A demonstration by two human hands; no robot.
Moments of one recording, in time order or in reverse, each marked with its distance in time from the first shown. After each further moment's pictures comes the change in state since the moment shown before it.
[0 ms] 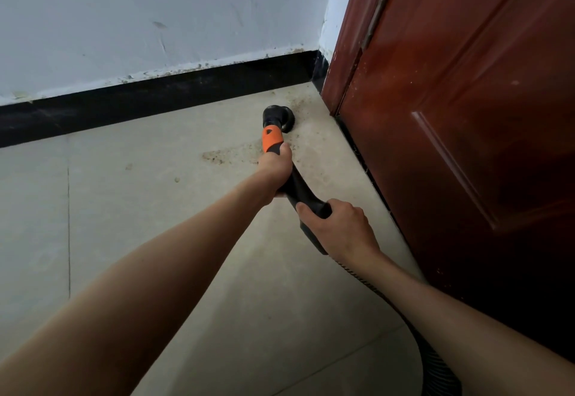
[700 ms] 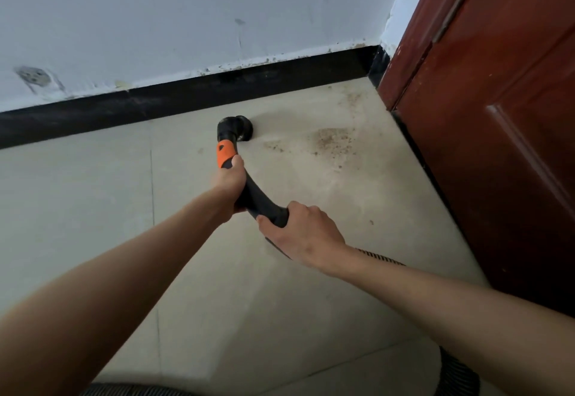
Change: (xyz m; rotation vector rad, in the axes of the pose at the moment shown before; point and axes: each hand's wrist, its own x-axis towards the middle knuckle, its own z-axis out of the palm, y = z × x) left_hand -0.019 -0.060 -0.159 -0.196 0.266 -0.150; right_hand -0.039 -0.097 0.088 -0.193 -0.273 -0.225
